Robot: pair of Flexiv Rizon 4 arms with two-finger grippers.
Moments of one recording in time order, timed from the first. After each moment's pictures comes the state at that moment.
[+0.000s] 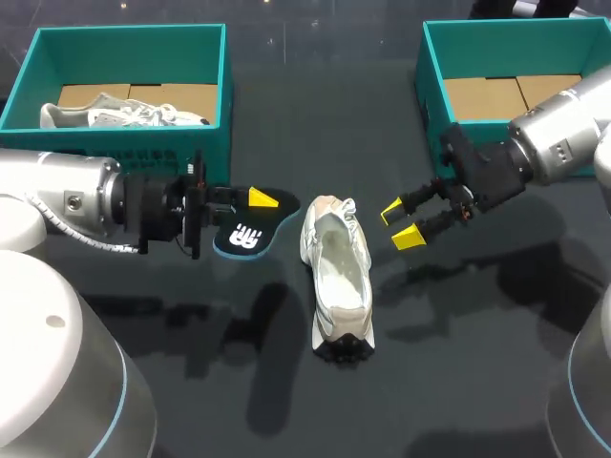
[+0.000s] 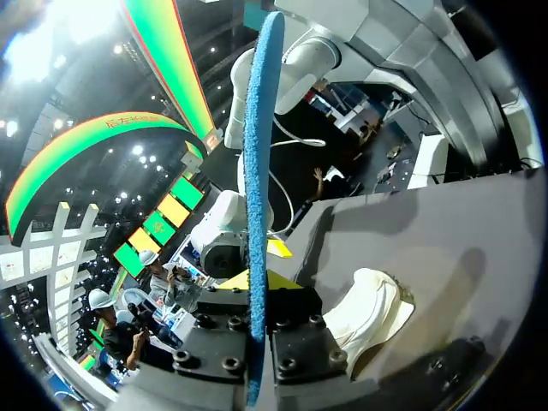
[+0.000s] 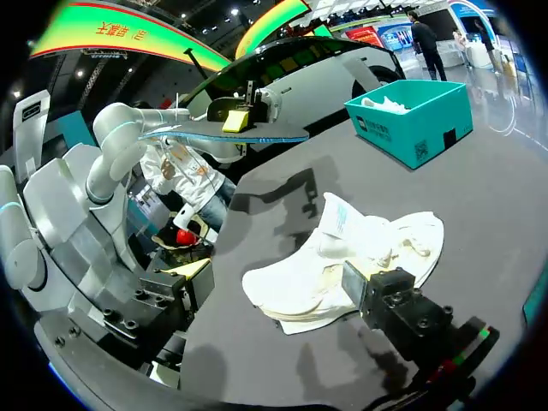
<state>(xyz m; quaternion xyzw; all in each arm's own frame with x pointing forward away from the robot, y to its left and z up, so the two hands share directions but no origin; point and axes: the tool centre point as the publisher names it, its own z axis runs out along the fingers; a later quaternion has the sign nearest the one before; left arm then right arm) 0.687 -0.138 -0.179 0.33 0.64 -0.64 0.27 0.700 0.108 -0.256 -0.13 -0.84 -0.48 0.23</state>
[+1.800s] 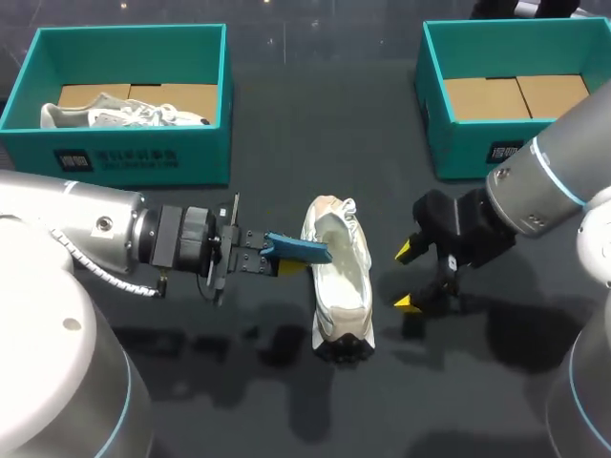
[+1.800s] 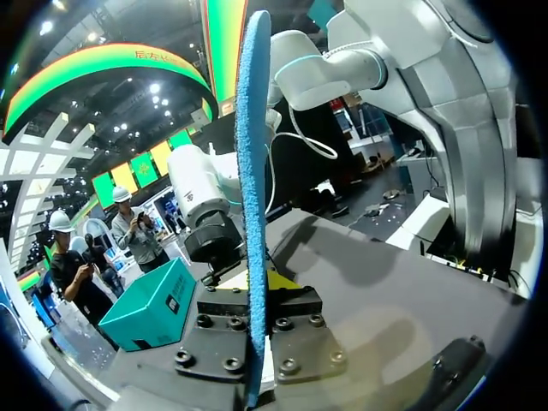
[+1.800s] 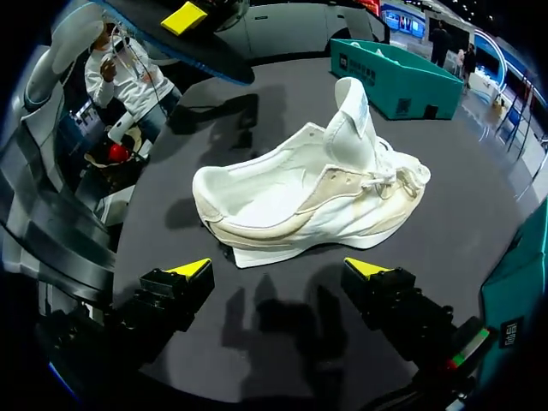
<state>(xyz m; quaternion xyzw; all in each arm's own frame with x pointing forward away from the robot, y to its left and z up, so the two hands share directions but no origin) 0.623 -0.175 -0.209 0.21 0.73 -0.64 0.12 0.670 0.084 -0.340 -0.09 -0.95 -0.31 0.04</state>
